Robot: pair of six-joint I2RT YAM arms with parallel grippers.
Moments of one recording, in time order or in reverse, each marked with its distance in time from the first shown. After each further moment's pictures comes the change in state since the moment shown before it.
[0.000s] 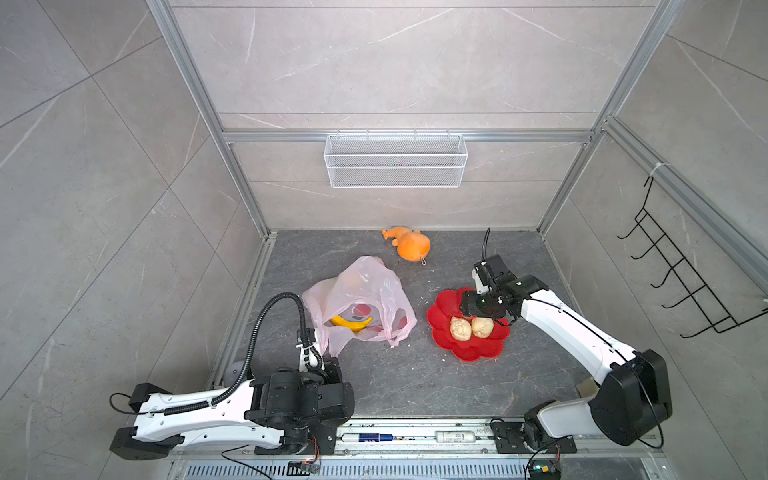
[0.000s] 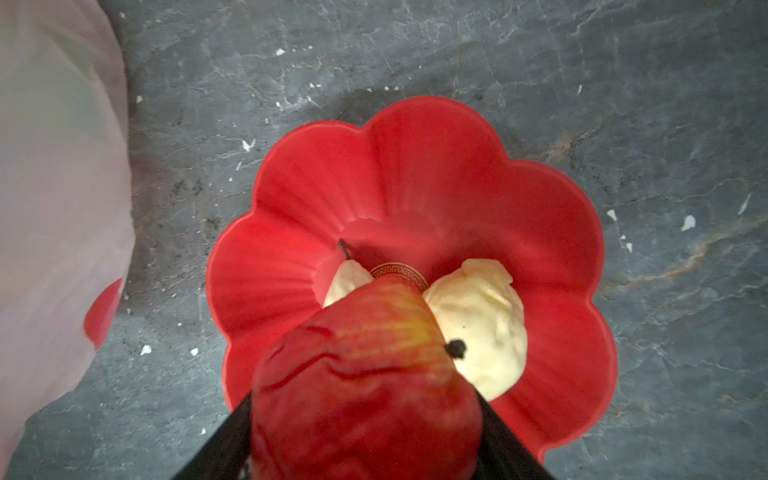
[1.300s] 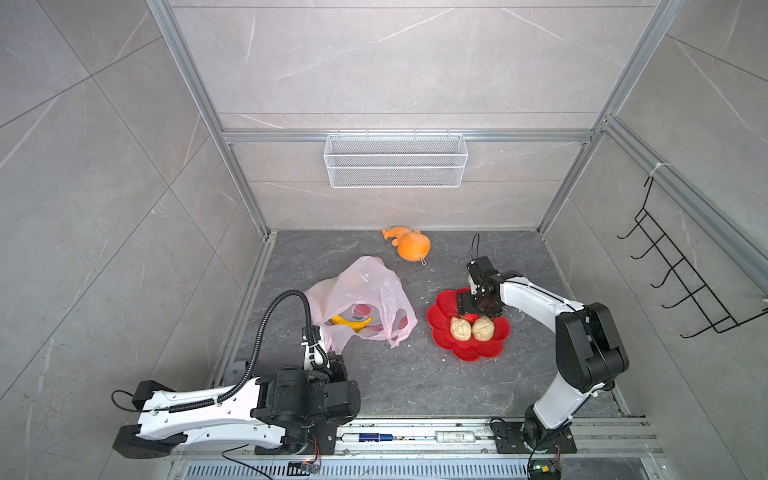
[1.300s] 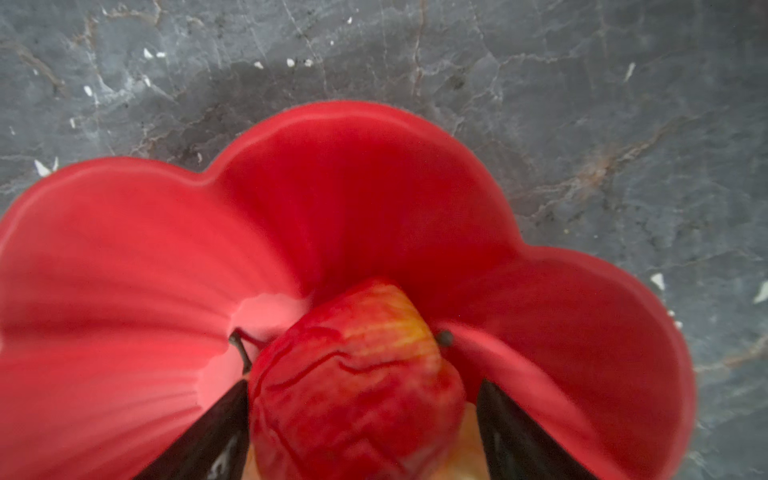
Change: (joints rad) left arm 0.000 0.051 0.027 0.025 -0.015 0.008; right arm -0.079 0.260 0.017 0.105 0.031 -0.081
